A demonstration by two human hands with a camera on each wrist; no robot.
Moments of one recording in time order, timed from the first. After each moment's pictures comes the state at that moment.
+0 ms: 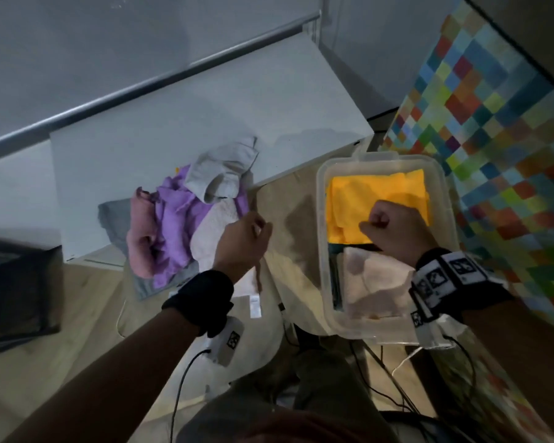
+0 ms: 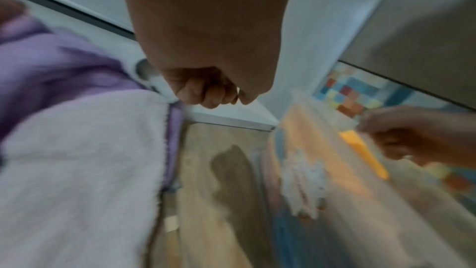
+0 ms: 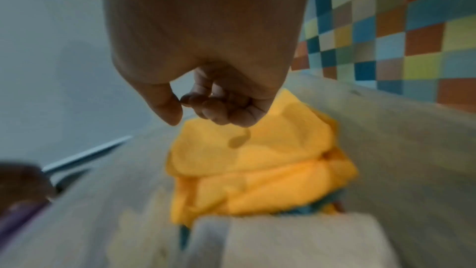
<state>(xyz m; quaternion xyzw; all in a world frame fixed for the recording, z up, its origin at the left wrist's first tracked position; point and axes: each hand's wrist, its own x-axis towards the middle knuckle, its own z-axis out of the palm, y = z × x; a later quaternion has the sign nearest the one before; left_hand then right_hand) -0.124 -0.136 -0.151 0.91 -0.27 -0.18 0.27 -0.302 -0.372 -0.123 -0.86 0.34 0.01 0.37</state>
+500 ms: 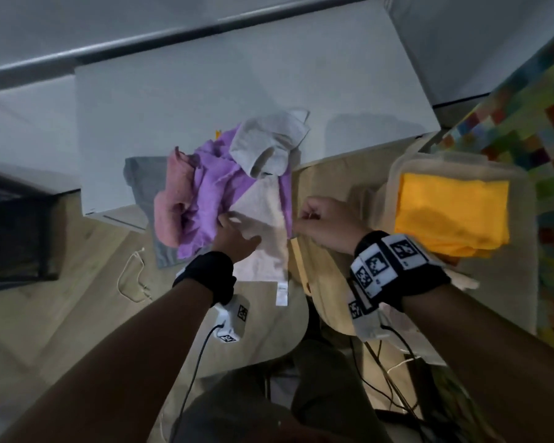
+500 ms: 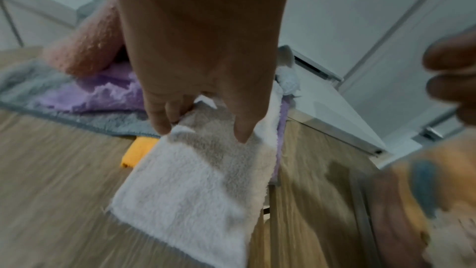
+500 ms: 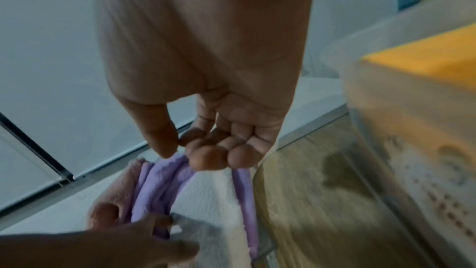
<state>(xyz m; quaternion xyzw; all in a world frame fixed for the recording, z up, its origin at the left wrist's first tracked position) -0.059 -0.034 -0.252 0.91 -0.04 -0.31 0.26 -0.158 -0.229 -0.129 -0.82 0.24 0.16 0.49</state>
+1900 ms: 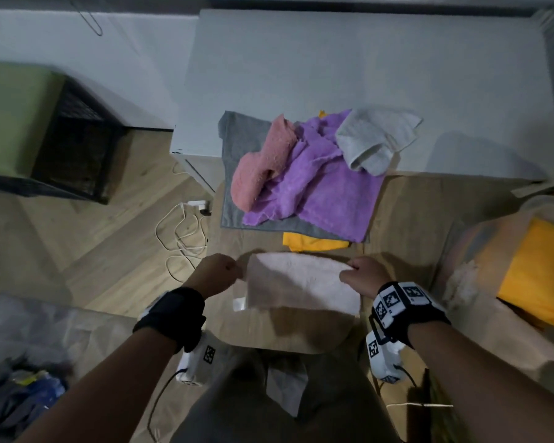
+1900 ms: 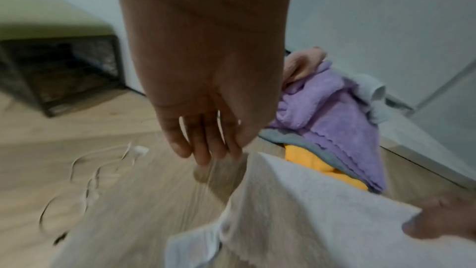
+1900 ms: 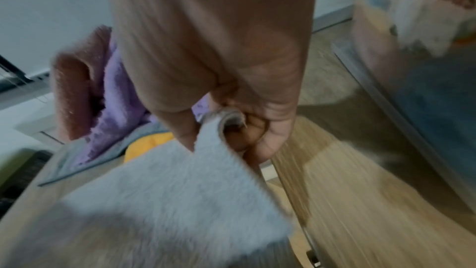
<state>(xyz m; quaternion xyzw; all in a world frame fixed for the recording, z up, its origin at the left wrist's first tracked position) -0.110 0.155 -0.237 0.90 -0.01 -0.40 0.16 -0.173 -0.155 -0.242 -0.82 0.27 0.36 0.35</state>
